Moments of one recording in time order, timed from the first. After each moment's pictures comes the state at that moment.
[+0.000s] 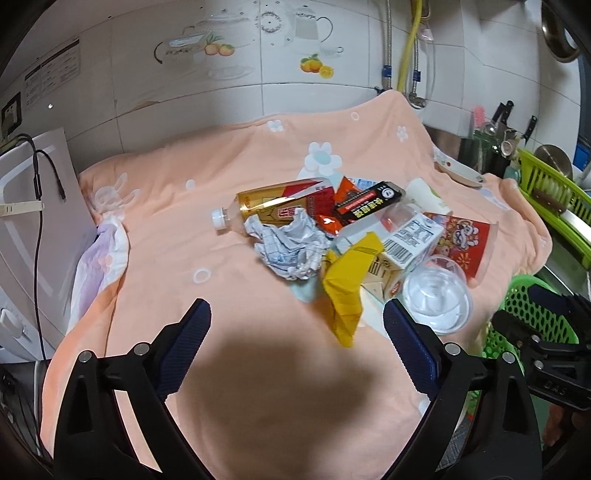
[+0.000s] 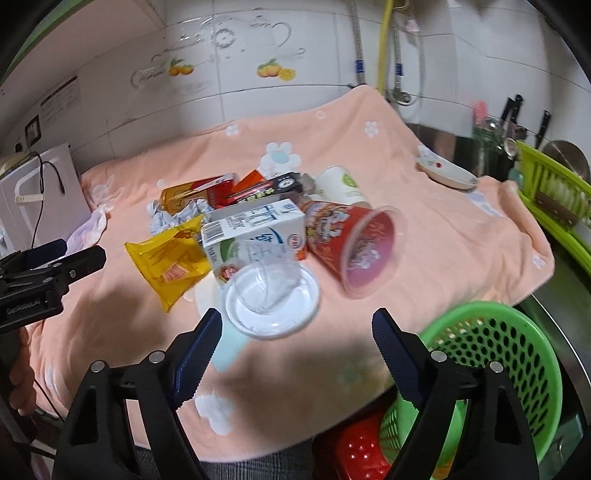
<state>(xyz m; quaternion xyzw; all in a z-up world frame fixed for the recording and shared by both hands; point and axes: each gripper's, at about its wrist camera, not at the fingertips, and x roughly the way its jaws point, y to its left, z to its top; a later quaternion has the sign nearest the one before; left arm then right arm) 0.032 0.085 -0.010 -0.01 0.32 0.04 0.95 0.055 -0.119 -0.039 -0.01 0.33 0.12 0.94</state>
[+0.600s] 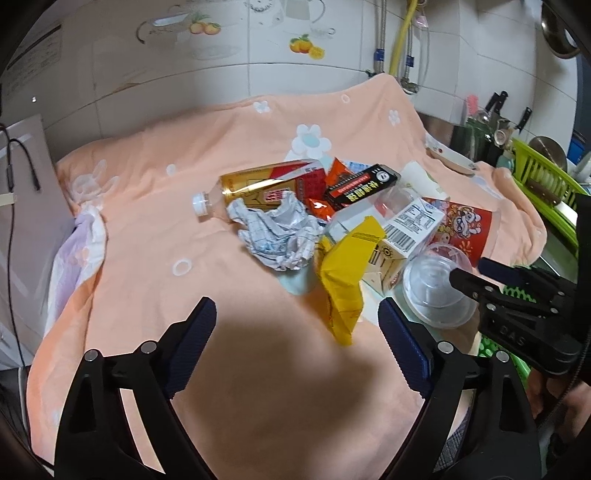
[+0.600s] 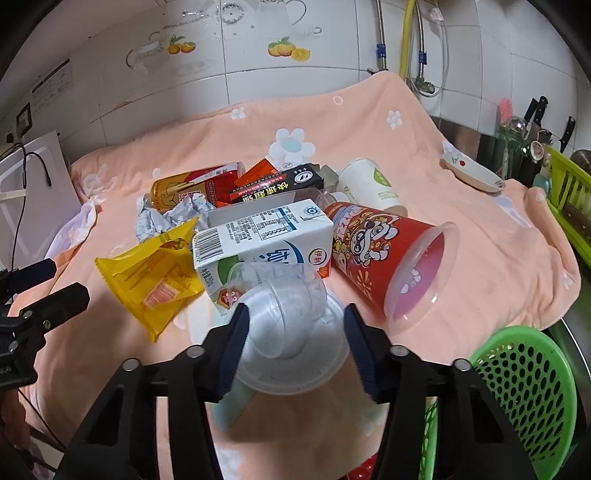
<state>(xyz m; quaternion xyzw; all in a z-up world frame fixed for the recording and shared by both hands) 0.055 0.086 -0.027 -0.01 0.35 0.00 0.94 0.110 -0.094 -0.058 -0.01 0.35 0.13 0.93</state>
